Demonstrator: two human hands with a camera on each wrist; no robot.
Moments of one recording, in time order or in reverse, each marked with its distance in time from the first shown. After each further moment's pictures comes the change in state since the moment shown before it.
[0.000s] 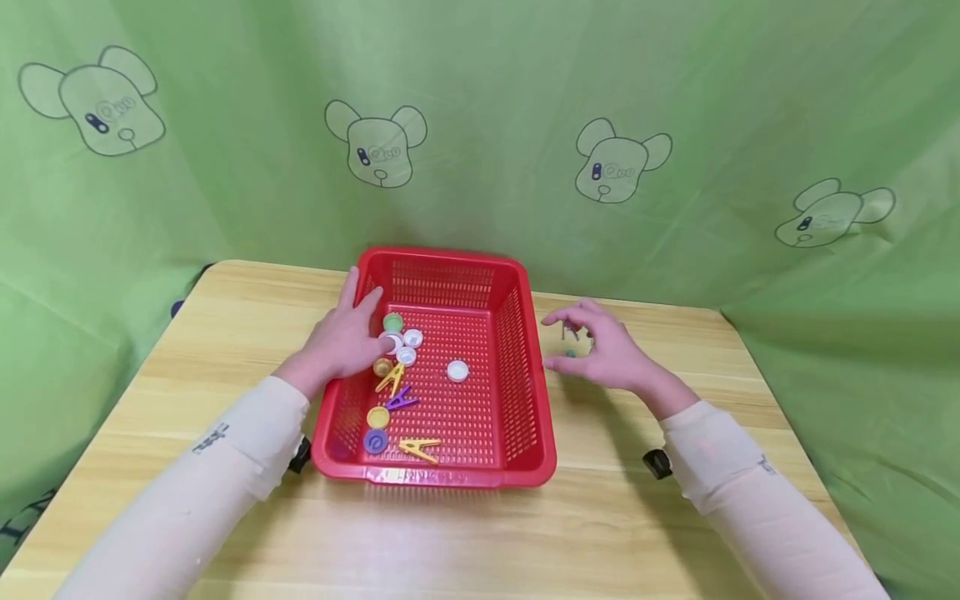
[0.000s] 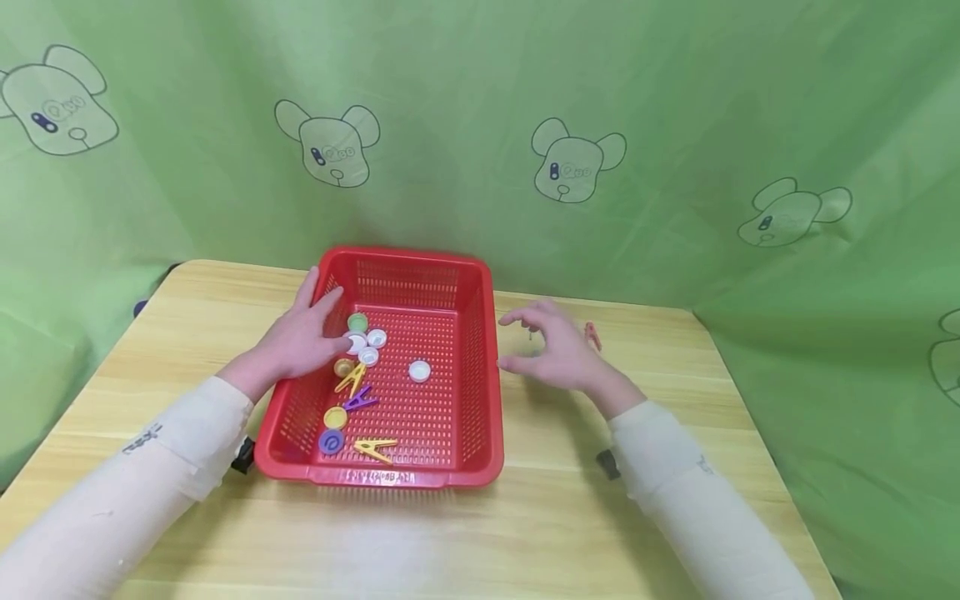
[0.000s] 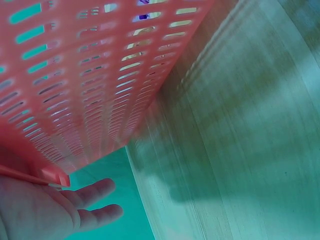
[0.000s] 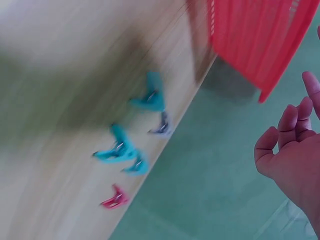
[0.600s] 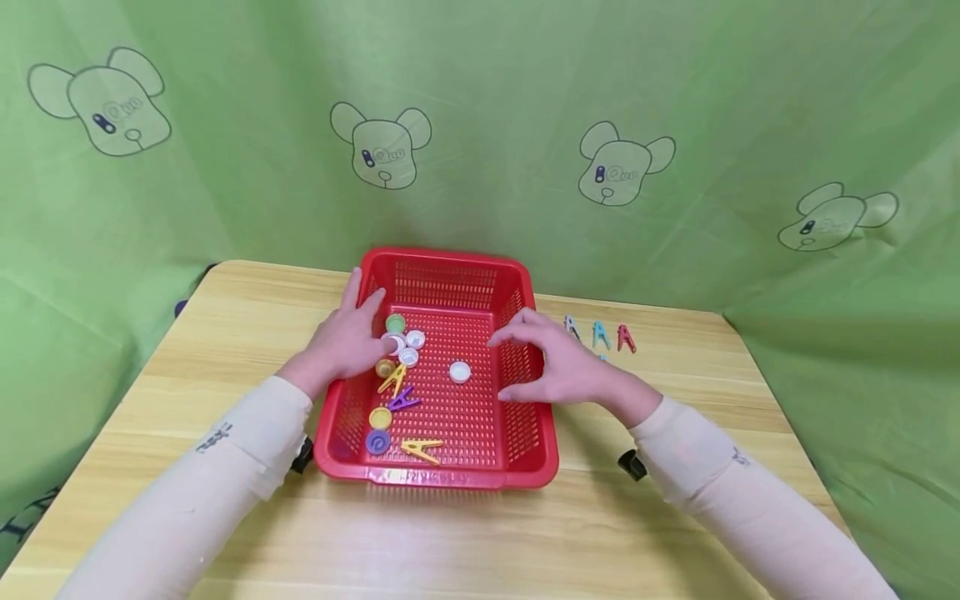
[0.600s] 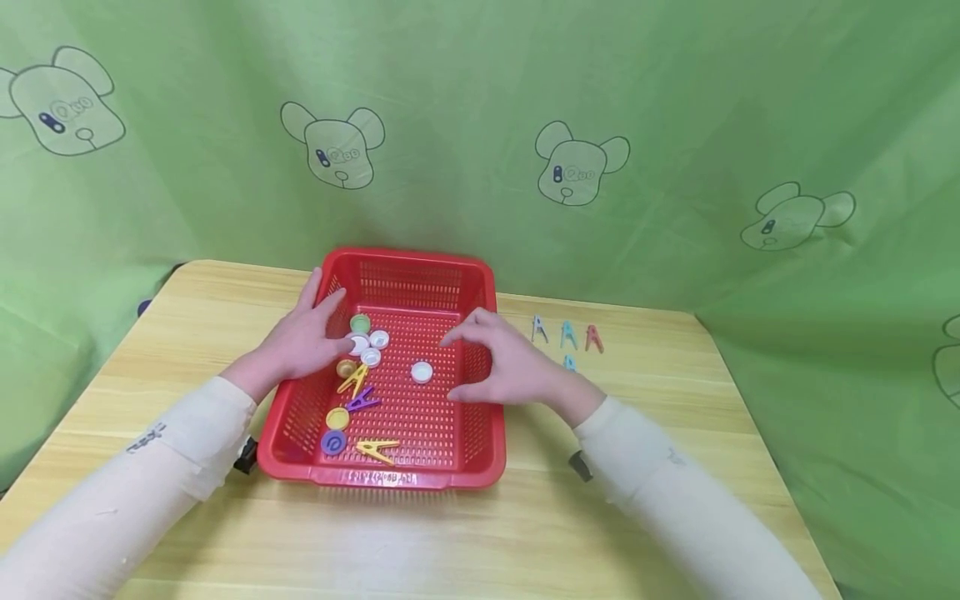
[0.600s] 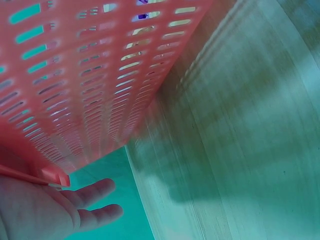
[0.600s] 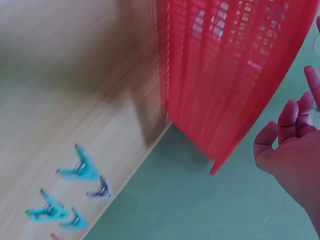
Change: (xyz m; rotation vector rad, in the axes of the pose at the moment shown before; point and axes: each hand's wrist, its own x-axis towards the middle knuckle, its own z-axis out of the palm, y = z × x) left_hand 0.003 -0.003 0.002 0.024 0.001 -0.001; right_hand 0.022 -0.062 0.031 0.062 -0.197 -0.184
